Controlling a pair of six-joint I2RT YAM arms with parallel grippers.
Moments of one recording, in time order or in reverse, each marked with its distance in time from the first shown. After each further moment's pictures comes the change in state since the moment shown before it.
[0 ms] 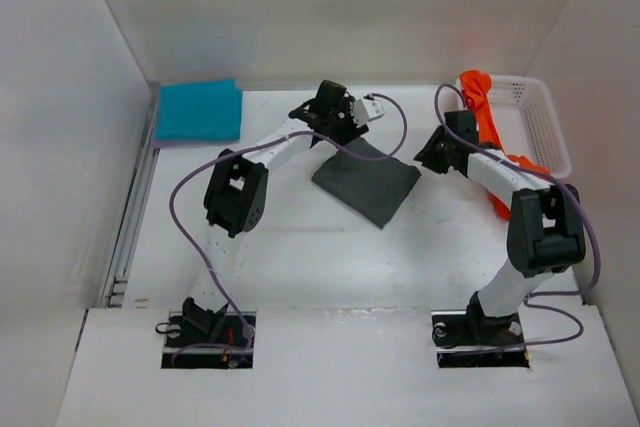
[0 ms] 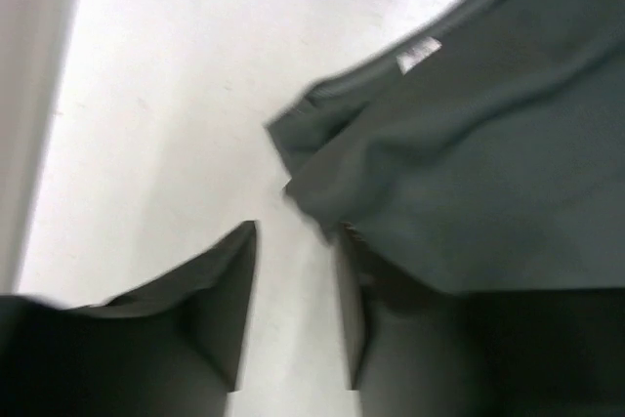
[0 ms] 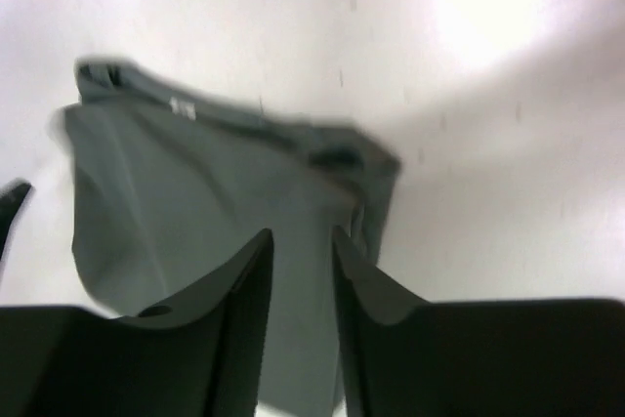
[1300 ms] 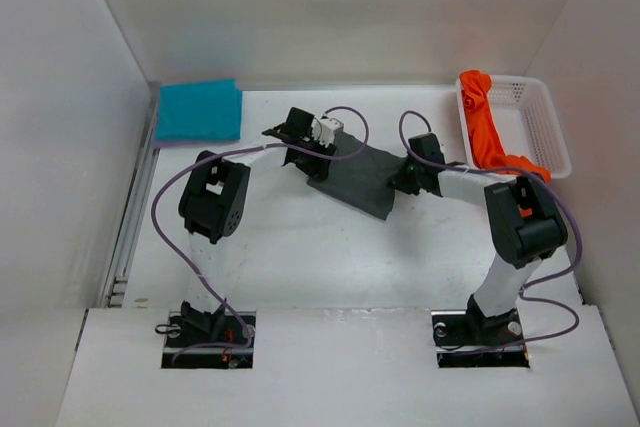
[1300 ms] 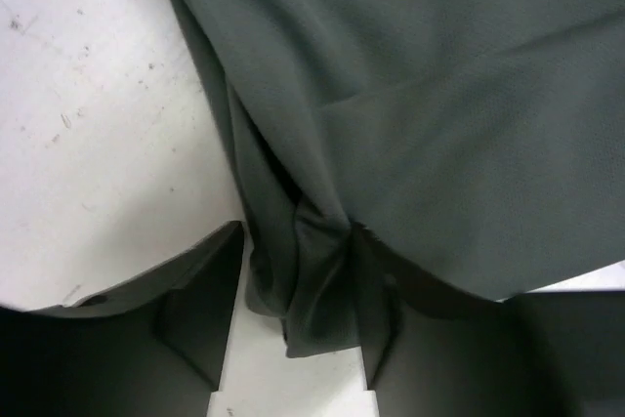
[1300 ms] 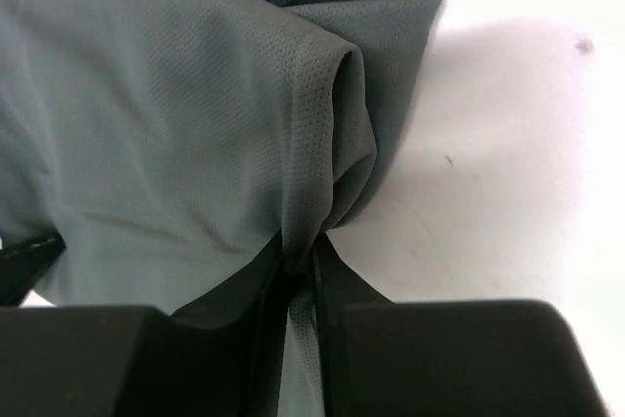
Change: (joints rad) left arm 0.105 -0.125 -0.390 0.037 0.096 -0.479; right arm 0.179 0.125 -0.119 0.204 0.066 0.079
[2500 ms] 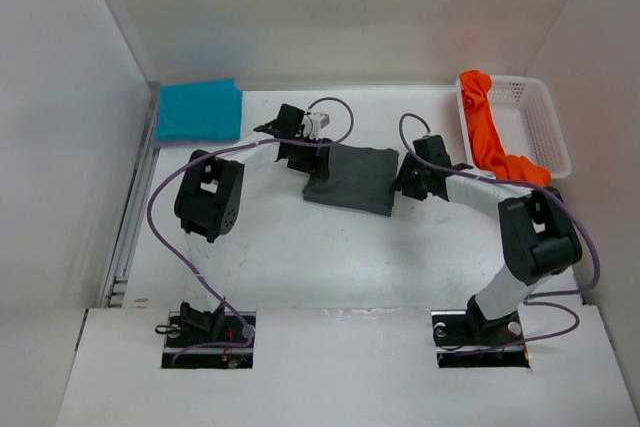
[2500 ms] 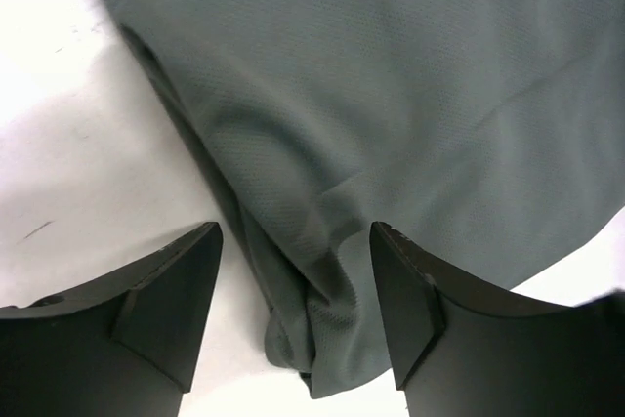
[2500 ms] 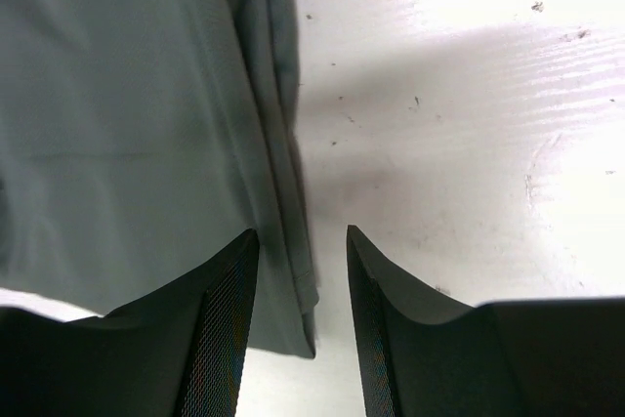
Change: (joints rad) left arm 0.049 -0.012 -0.002 -0.048 0.060 -0.246; right arm 0.003 -0.094 -0.013 -0.124 -0.010 -0.159
